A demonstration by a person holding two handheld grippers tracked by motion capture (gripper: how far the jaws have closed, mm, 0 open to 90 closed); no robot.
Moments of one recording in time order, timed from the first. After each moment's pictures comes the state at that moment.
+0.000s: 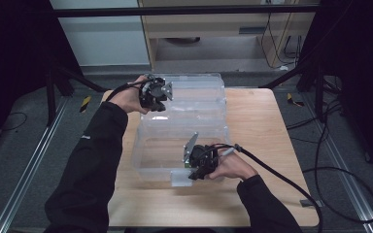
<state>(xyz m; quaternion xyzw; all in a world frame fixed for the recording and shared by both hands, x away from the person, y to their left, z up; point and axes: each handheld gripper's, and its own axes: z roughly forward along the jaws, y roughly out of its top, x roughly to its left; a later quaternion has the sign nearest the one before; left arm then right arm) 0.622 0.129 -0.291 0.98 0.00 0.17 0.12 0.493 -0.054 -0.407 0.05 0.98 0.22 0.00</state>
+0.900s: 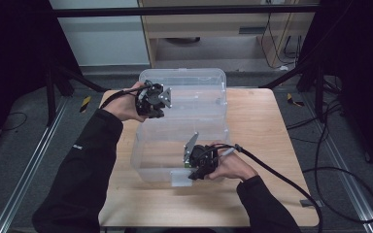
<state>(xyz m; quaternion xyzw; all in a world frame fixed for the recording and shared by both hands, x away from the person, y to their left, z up) 0.586 0.131 -0.284 0.98 0.00 0.18 0.13 0.493 -0.055 -0.407 0.05 0.97 0.22 0.00</state>
